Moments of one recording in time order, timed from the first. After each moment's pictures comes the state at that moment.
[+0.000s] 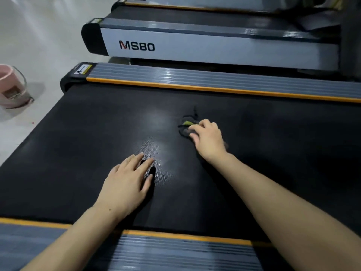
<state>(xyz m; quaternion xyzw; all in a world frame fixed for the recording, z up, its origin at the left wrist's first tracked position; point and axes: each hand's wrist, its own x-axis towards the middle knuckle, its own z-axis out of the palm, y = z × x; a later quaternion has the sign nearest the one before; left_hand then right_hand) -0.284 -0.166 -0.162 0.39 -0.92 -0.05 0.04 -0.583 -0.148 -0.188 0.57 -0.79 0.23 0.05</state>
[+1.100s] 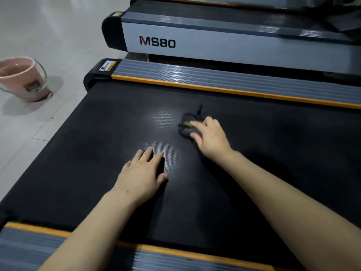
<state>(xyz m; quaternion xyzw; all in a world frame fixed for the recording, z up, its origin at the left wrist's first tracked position) -0.266 -0.235 -0.147 0.44 -0.88 -0.15 -0.08 -0.521 -0.226 -0.186 0.61 -0.75 0.23 0.04</state>
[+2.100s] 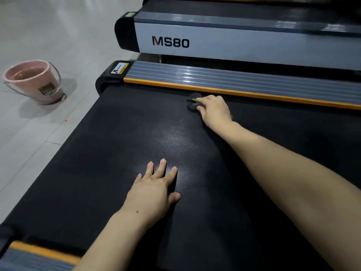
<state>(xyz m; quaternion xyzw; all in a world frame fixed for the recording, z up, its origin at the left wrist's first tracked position) -0.265 -0.253 -0.163 0.43 -0.87 -0.18 -0.17 -0.559 -0.362 -0.183 0.60 -0.78 0.20 0.04</state>
